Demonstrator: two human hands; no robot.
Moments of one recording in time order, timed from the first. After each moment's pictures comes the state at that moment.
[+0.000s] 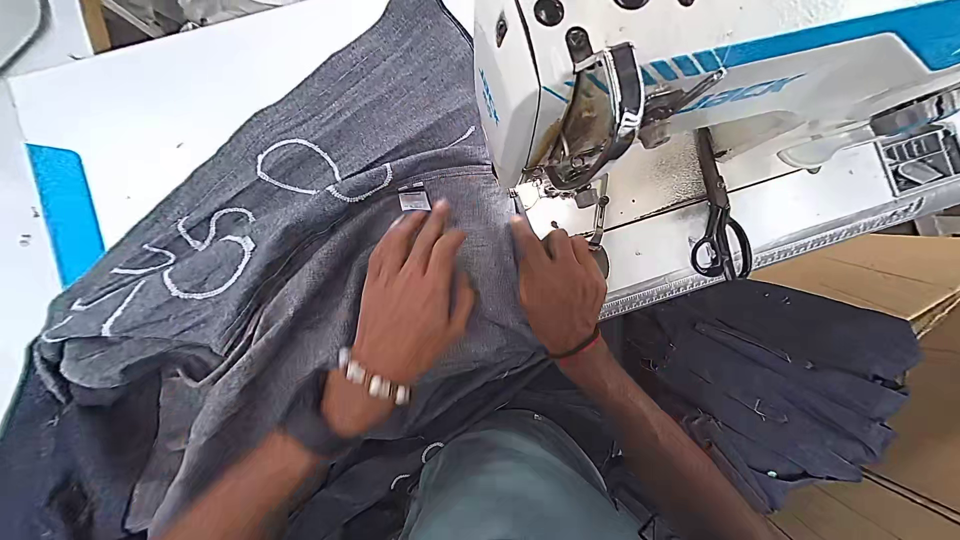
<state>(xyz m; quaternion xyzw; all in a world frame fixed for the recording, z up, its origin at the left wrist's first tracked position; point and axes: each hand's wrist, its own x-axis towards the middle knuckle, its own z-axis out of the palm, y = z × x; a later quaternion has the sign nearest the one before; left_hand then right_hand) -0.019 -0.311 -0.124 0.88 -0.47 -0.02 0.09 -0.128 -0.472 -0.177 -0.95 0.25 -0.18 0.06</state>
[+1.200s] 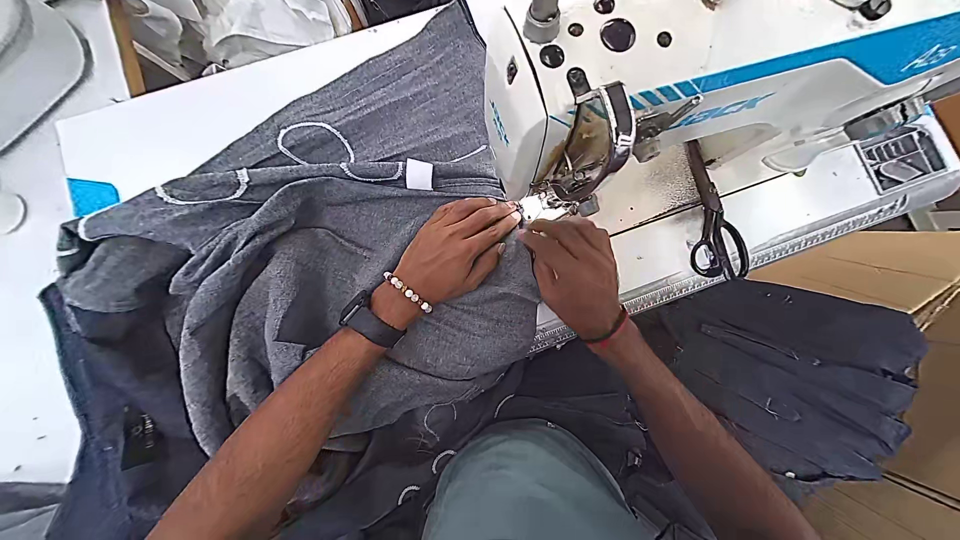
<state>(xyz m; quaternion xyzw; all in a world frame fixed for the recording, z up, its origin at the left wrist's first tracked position) 0.057 -0.354 -0.180 0.71 -0.67 -0.01 0.21 -0.124 -0.508 -0.177 -0.94 0.11 -0.27 0.18</state>
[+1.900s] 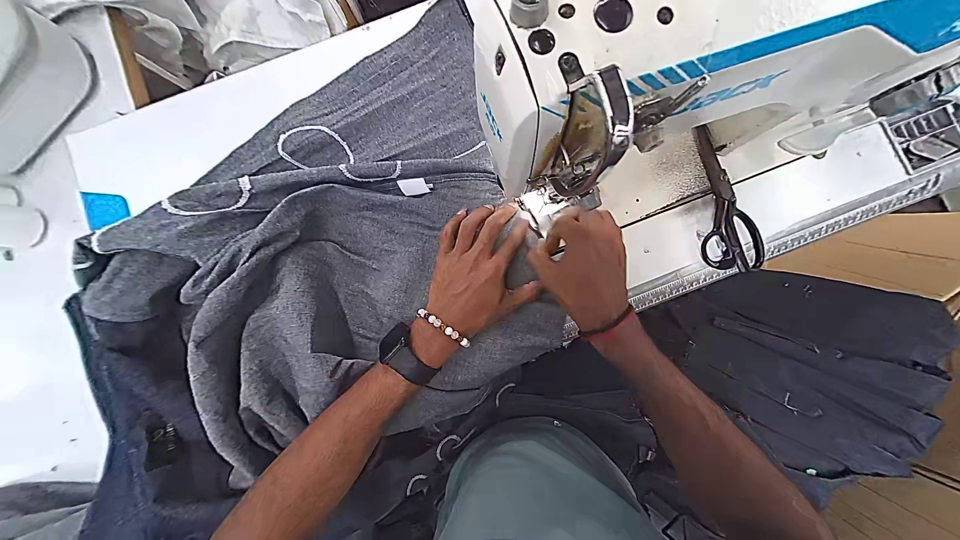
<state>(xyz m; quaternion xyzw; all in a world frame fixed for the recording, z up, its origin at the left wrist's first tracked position) -0.004 -0.360 -0.177 0.82 -0.55 0.02 0.13 -0.117 -0.503 -0.155 -0.93 0.27 -0.14 0.21</state>
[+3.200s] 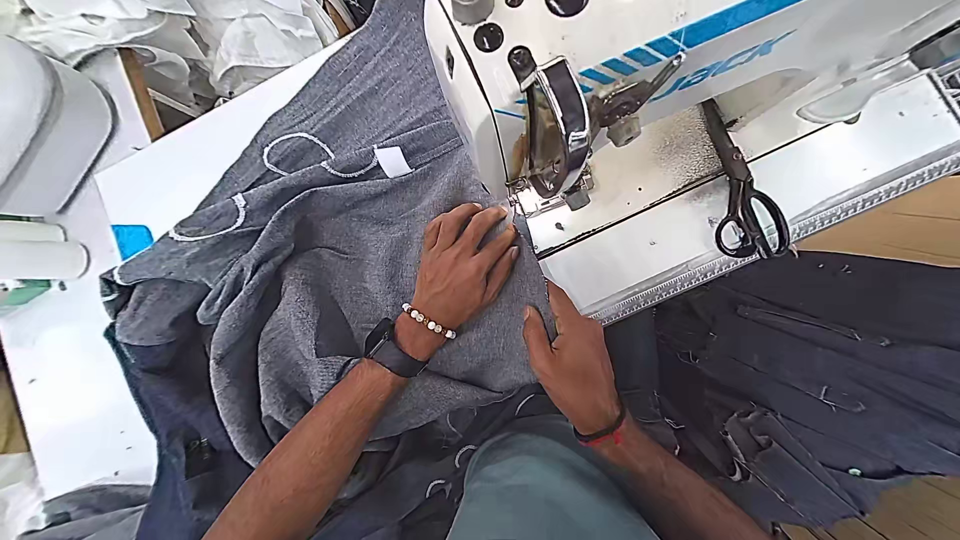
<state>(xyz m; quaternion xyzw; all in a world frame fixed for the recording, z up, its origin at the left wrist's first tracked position) 0.021 -0.356 -0.178 0.79 -0.60 0.07 0.14 -0.168 -0.424 -0.154 -0.82 0.36 -0.14 0.43</state>
